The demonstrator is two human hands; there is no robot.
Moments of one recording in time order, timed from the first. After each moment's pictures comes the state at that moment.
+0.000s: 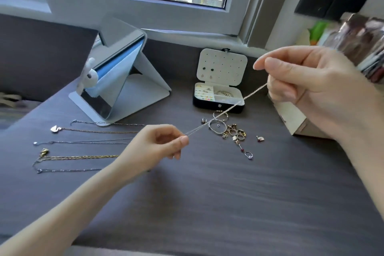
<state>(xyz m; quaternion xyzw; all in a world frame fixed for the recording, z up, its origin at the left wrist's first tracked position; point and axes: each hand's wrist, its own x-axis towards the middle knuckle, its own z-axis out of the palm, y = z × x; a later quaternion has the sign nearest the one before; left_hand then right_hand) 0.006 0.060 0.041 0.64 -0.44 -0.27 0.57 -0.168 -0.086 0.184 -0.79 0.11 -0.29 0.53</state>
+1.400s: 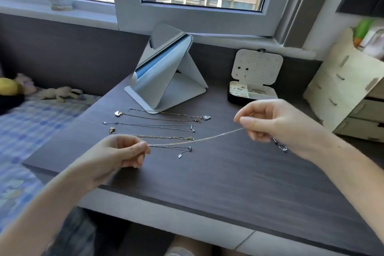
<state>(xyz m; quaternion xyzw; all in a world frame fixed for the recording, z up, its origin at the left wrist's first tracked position) 0.046 0.206 0.028 0.66 -0.27 -0.35 0.61 -0.143 -0.048 0.118 -0.84 0.17 -0.10 0.50</state>
